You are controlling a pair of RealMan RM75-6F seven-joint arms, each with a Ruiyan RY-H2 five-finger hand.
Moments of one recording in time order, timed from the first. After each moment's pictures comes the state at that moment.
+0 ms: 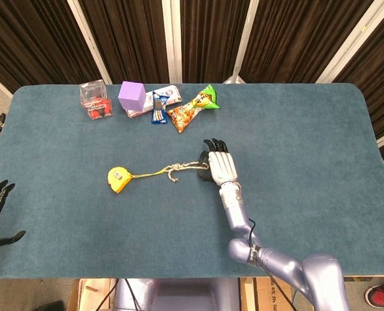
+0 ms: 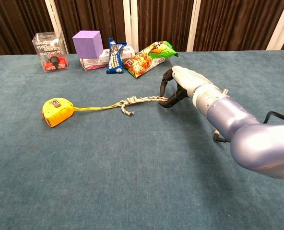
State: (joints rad) left arm -0.07 -1.07 -0.02 -1.63 1.46 1.43 -0.05; right arm 0.90 -2.05 0.43 -0.87 -1.01 0.94 -0.15
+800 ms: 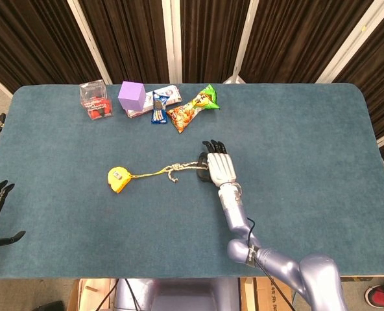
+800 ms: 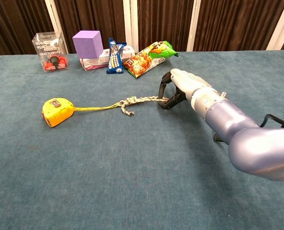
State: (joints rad) left arm -0.08 -1.06 -0.02 -1.63 1.45 1.42 -0.06; right arm 0.91 -2.07 0.43 -0.84 -1.03 0.94 -0.13
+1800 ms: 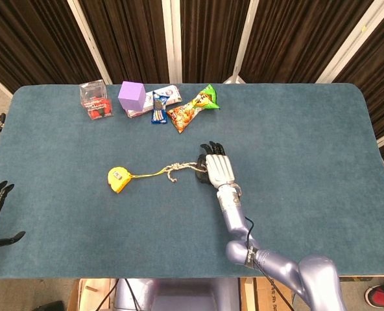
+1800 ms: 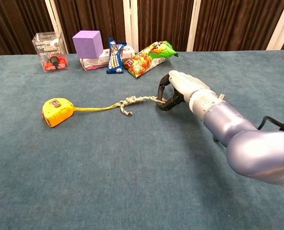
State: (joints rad) left arm -0.07 -1.06 -0.02 -1.64 1.44 1.42 -0.07; right arm 0.90 -2.08 0.43 -0.85 -1.03 0.94 -0.14
